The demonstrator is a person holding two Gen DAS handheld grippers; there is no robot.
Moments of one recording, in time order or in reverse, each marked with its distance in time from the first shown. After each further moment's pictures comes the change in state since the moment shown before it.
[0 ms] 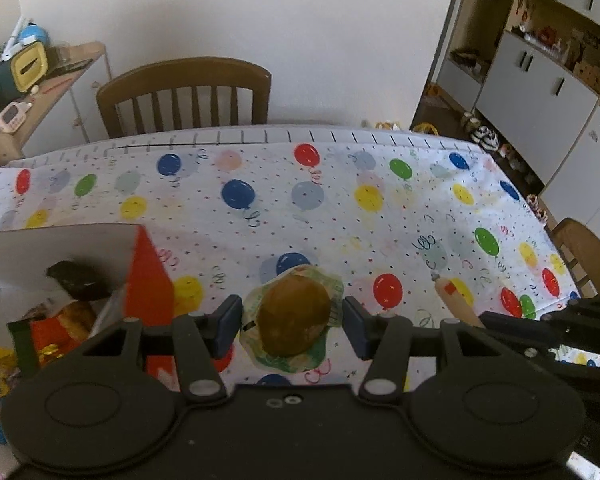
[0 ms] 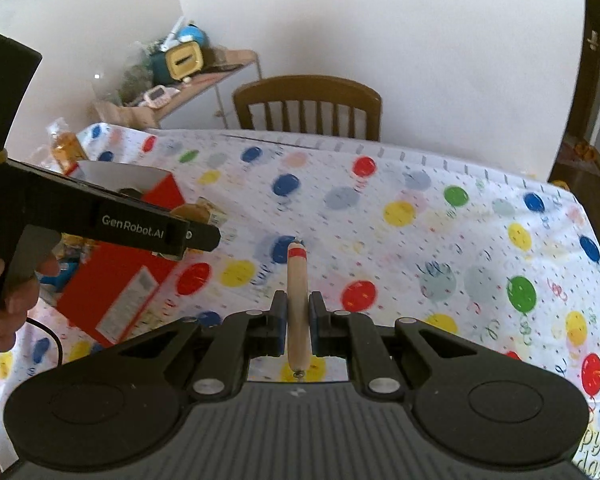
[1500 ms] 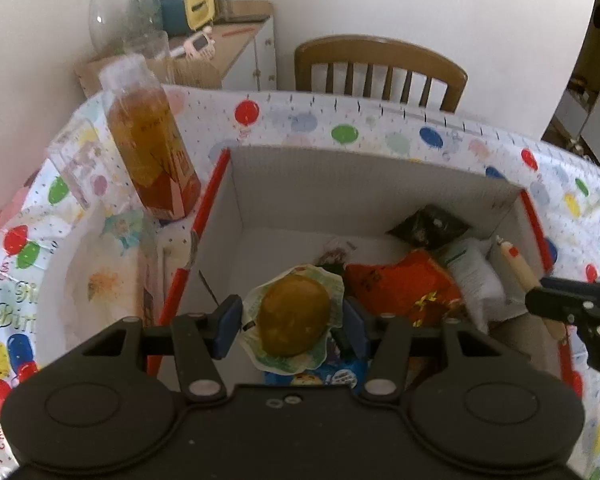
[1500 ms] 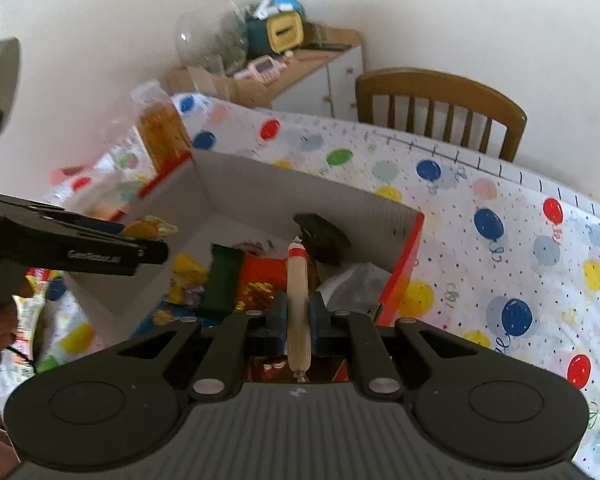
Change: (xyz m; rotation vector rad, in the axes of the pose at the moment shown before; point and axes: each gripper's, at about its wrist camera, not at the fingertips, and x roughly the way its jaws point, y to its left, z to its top) left arm -0.038 0.252 -0.050 -0.162 0.055 0.241; right arm 0.116 0.211 0.059 -0.085 0.078 0.113
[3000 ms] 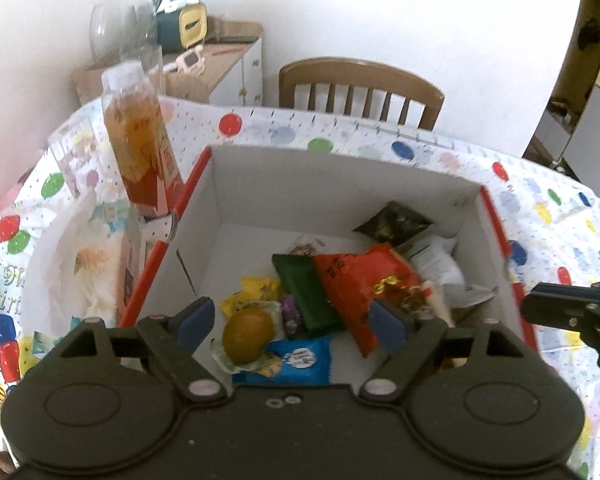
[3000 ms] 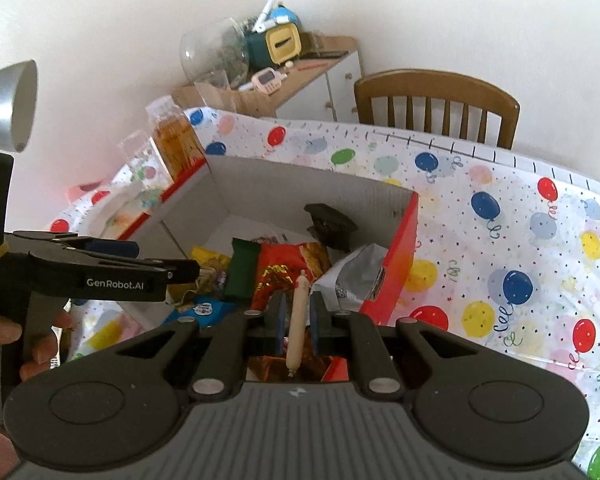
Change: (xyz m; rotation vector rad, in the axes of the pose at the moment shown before) left arm -0.031 -0.013 -0.031 -0.025 -0.102 -0.056; right arm -0.043 -0.002 -0.021 0.053 -0.050 0.055
